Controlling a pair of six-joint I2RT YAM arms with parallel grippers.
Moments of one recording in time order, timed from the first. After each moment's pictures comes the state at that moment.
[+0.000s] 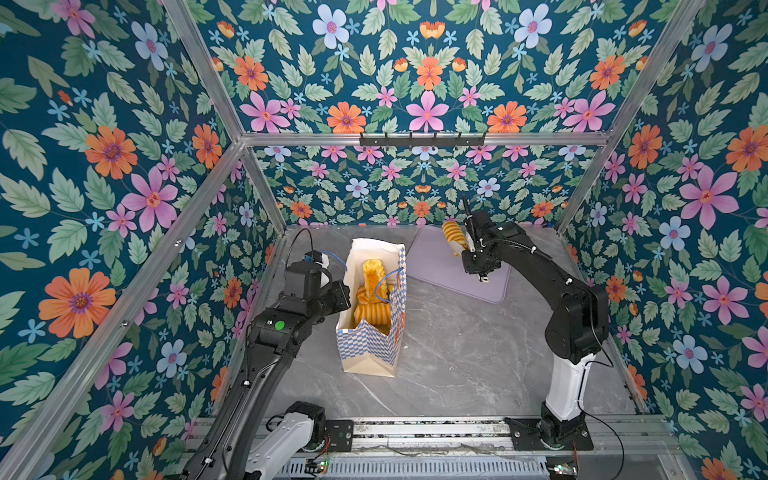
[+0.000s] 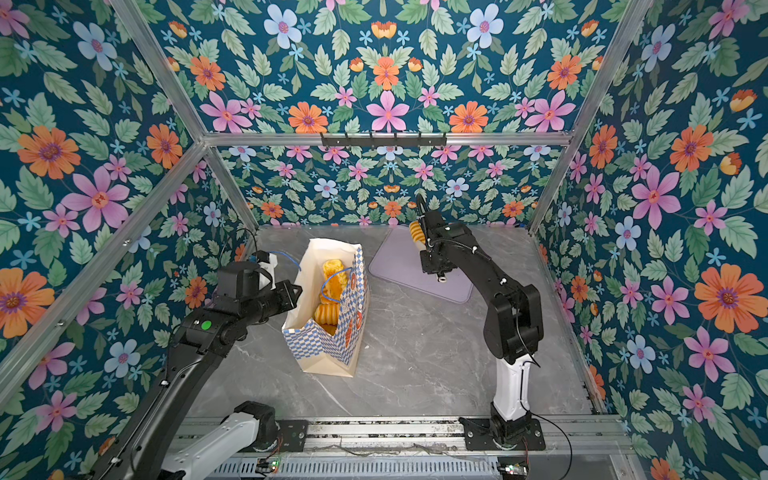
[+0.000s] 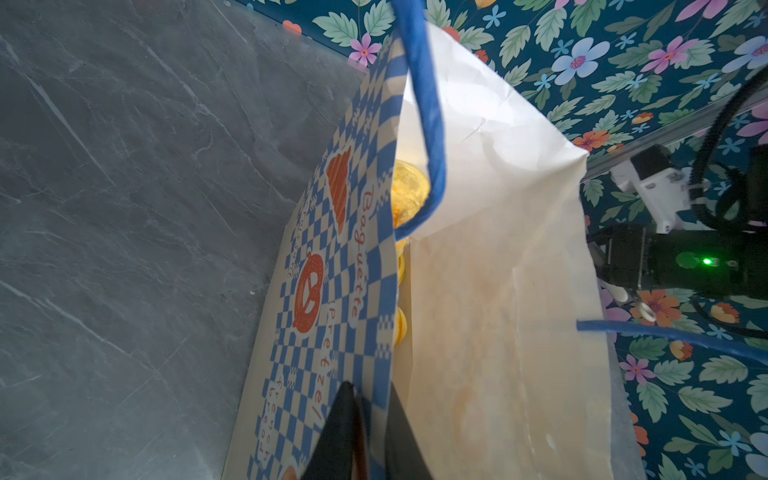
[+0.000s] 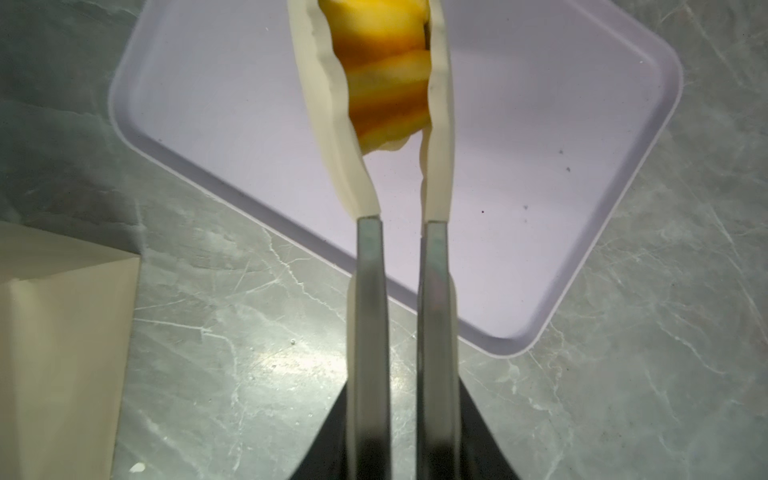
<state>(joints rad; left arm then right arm) -0.30 0.94 1.06 -0.78 0.12 -0.52 0.40 1.92 1.82 -1.08 0.11 0.24</state>
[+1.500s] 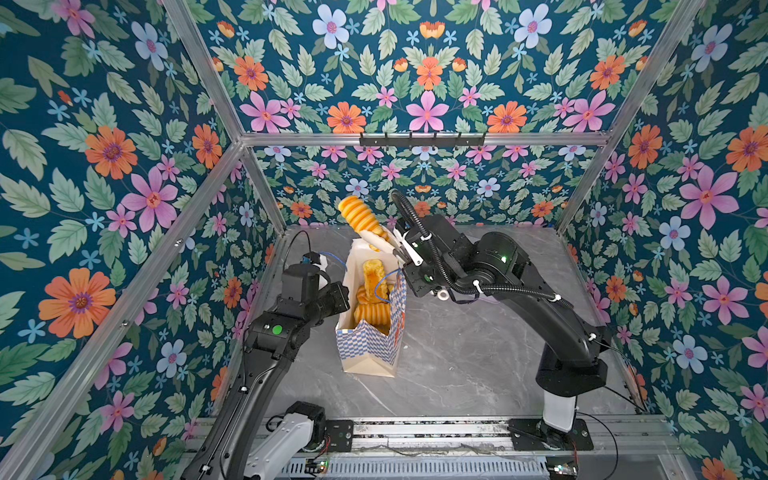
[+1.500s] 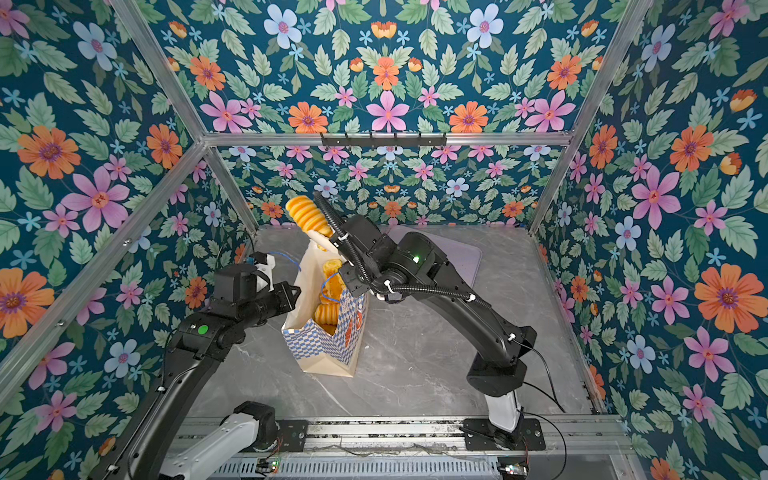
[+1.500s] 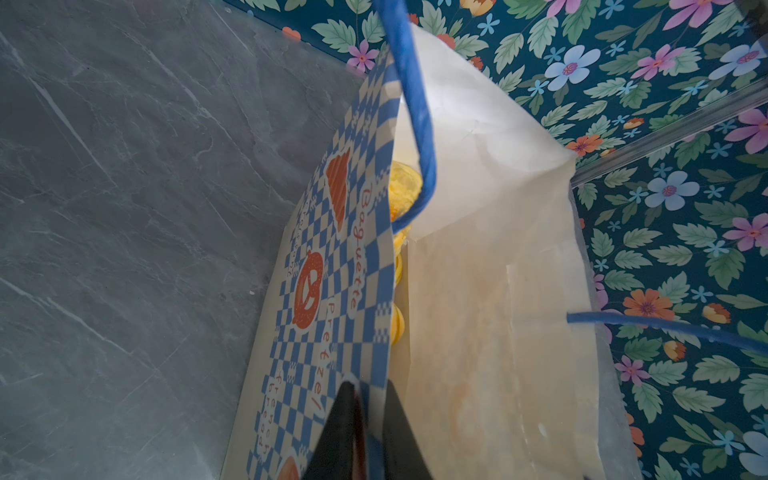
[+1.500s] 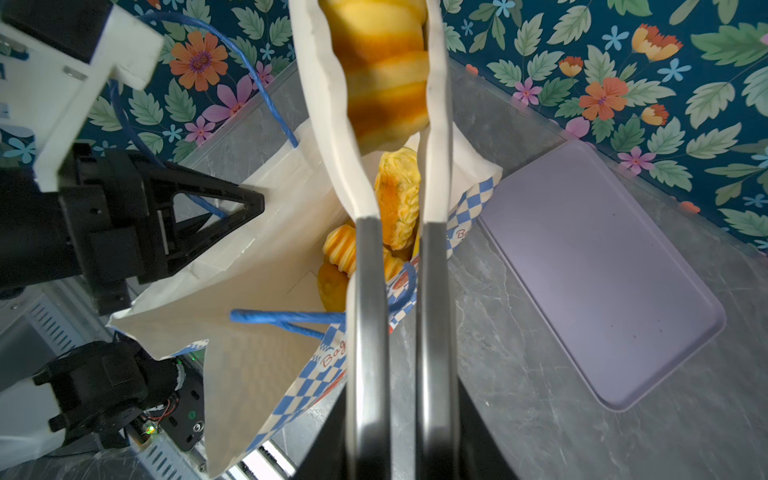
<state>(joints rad) -0.30 0.91 1.06 -0.78 0.12 -0.52 1.05 1.93 2.56 -1.46 0.27 0.29</state>
